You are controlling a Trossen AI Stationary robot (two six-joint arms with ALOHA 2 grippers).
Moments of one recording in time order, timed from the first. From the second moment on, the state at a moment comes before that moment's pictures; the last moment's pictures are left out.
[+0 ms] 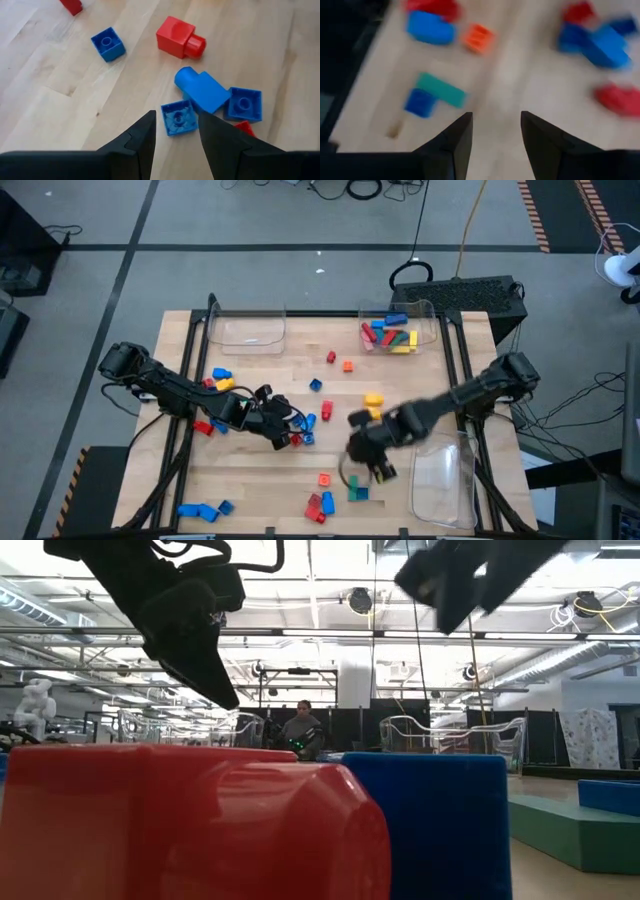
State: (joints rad) left arm -0.32 1.49 0.82 -0.32 -0.44 -0.55; right arm 0.40 1.67 1.31 -0.72 -0.03 0.03
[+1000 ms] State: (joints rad) left arm -0.35 1.49 0.82 -0.26 -0.46 -0.54; right arm 0.52 2.08 1.50 -0.78 -0.03 -0.67
